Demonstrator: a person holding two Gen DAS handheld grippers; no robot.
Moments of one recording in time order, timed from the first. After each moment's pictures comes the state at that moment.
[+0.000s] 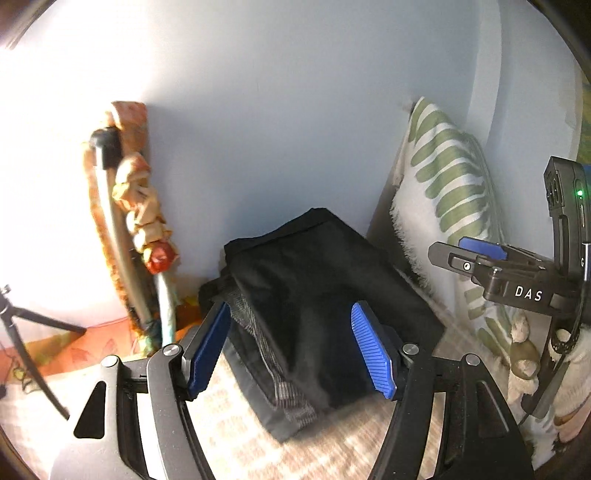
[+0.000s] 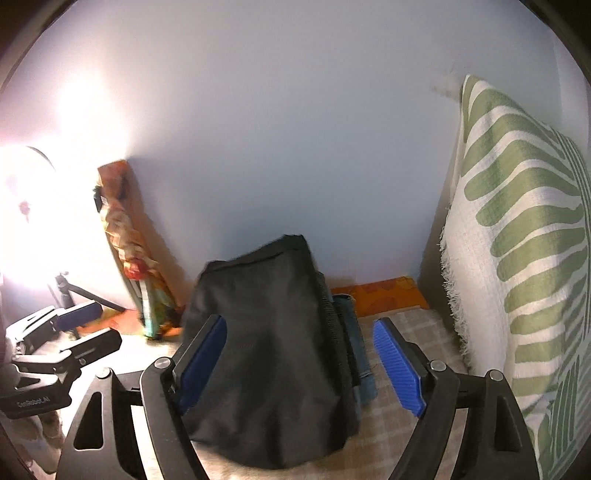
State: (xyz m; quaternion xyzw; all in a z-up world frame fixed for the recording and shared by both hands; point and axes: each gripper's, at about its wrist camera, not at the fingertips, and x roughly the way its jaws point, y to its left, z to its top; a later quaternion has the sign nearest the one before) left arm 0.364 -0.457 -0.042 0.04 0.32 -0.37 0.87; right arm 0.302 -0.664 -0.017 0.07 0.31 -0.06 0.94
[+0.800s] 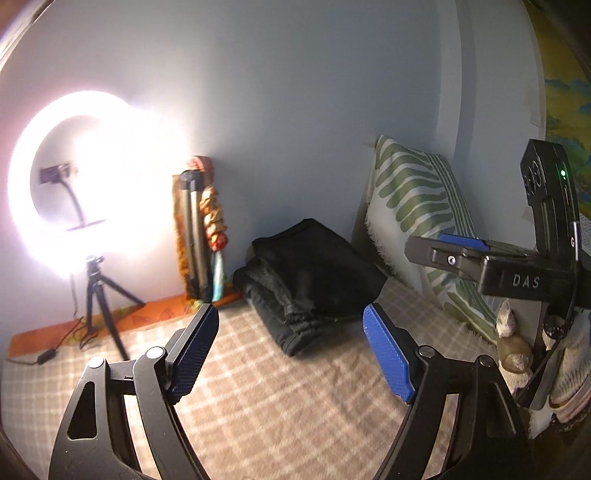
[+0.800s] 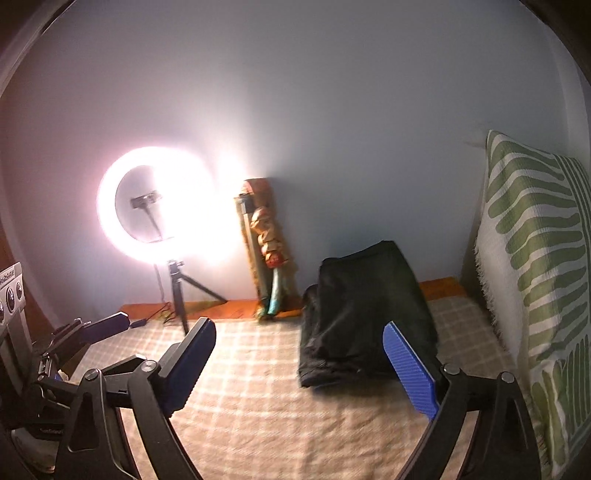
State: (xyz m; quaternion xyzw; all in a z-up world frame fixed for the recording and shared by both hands) left arm 0.197 -0.326 0.010 0.04 0.25 -0.35 0.90; right arm 0.149 -0.524 0.044 0.08 0.26 0.02 0.96
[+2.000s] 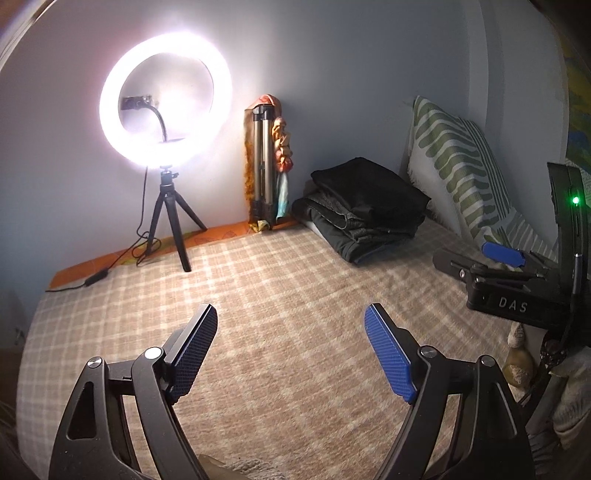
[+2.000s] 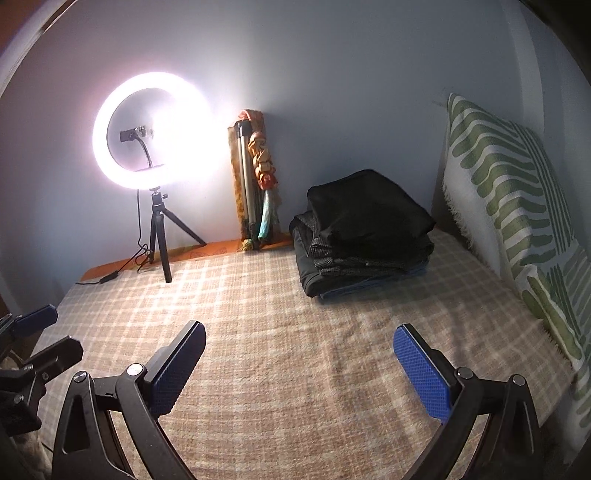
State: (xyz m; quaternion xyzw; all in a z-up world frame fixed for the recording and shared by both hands) left arm 0.131 -0.230 -0.070 0.07 0.30 -0.28 0.91; right arm 0.075 -0.427 -0.069 0.06 0.28 -0.09 0.95
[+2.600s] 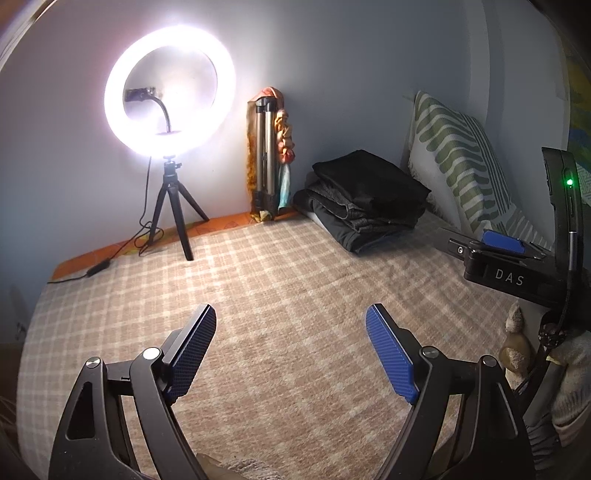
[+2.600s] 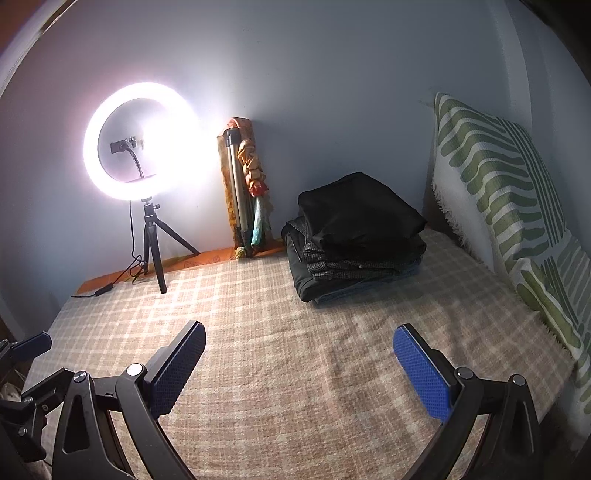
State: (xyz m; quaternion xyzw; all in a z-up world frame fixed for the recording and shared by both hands) left arm 0.126 -0.223 -0.073 0.07 0.32 -0.28 0.90; right arm 0.074 -0.426 -0.068 0.08 0.27 -0.11 0.95
